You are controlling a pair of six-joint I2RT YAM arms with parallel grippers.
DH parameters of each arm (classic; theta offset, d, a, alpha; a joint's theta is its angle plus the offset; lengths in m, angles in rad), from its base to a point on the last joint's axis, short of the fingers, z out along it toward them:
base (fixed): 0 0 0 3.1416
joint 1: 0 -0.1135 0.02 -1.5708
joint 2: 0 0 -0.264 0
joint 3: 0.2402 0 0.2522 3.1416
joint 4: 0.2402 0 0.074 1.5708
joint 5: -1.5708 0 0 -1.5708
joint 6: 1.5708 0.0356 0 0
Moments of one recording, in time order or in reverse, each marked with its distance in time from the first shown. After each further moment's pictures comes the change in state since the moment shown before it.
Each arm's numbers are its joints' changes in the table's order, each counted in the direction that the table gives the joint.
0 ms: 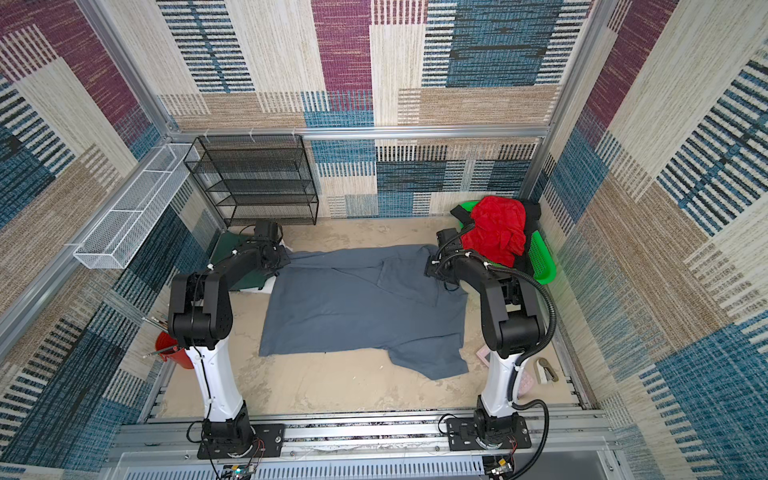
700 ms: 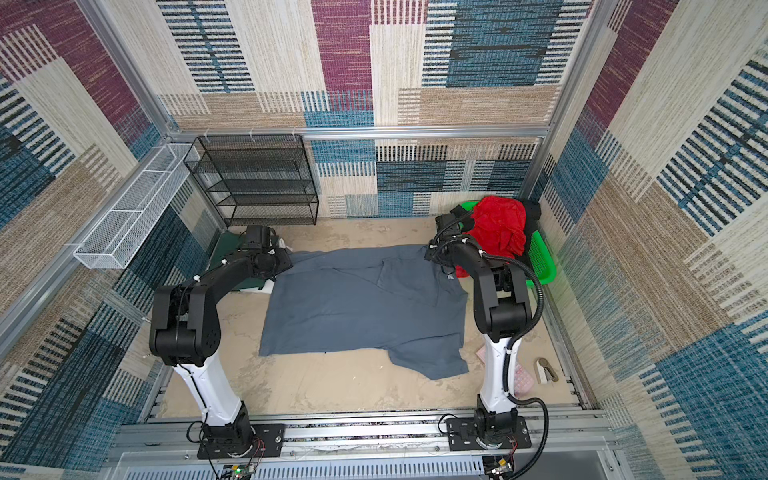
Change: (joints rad) left arm 0.005 0.204 -0.225 -0.103 -0.233 -0.042; right arm 0.013 -0.186 0.275 0.032 -0.024 0.013
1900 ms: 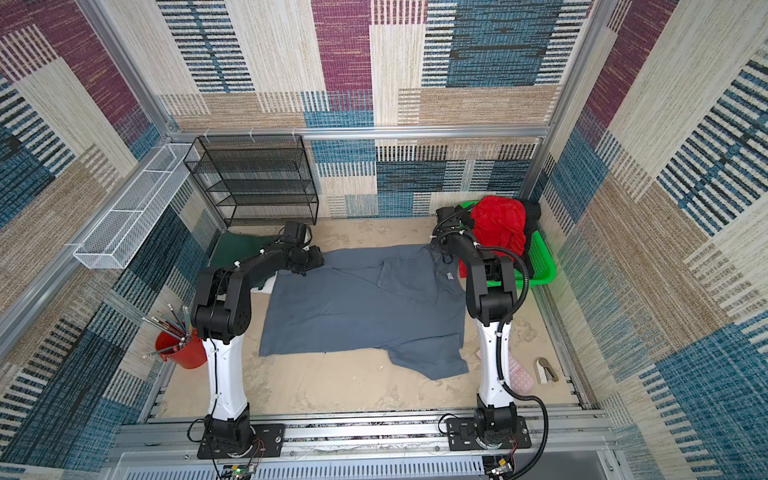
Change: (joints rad) left arm 0.146 -0.313 0.309 0.072 -0.013 0.028; right arm 0.043 -0.210 0.269 0.039 -0.130 0.032
